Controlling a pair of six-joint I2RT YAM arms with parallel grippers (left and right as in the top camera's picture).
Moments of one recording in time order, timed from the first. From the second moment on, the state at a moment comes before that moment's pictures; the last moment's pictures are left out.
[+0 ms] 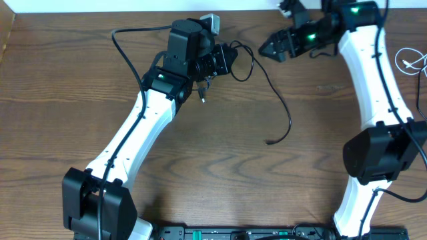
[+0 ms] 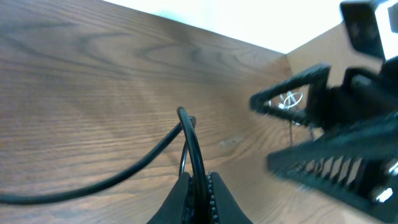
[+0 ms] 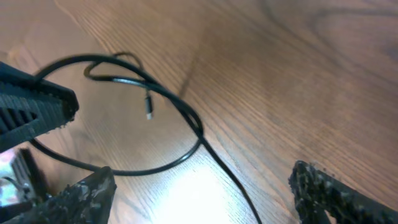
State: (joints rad) left arm -0.37 1.66 1.37 -0.26 0.43 -0.59; right arm 0.16 2.07 2.11 -1.16 -0.65 -0.24
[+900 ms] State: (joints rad) left arm -0.26 1.45 1.37 -0.22 0.46 -0.75; right arm 0.18 2.07 1.80 -0.90 -0.10 0.29
